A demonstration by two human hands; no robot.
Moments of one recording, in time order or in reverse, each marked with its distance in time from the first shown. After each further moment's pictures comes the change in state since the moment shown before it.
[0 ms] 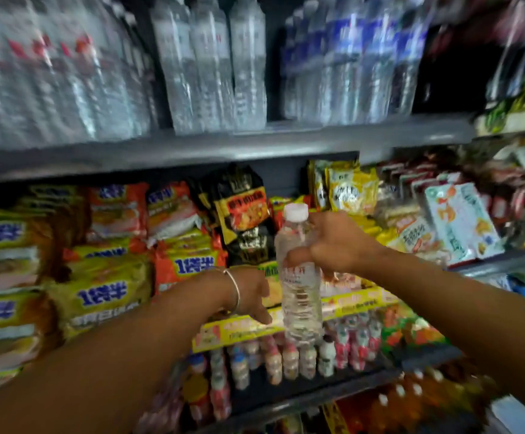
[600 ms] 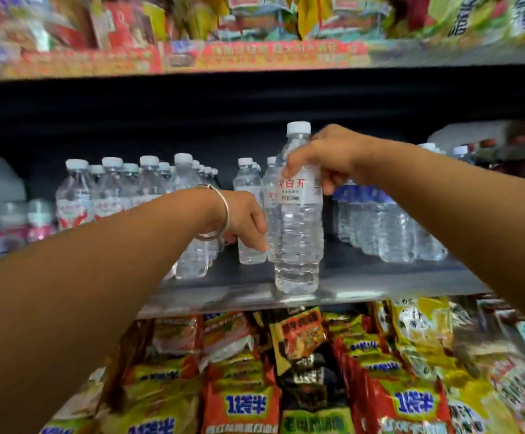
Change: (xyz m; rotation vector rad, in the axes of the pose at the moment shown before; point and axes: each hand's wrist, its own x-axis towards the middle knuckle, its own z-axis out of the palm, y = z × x) left_hand -0.114 -0.016 -0.274 -0.158 0.550 -0.111; right_hand 0.129 -0.208 -0.171 0.099 0.201 -0.250
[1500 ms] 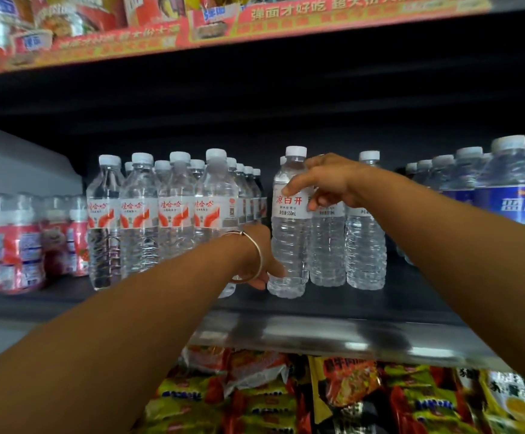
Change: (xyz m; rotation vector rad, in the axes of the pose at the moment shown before) left_hand 0.071 -0.061 0.031 -0.337 0.143 -0.384; right_hand 0.116 0.032 0.071 0.200 -0.238 -0.037
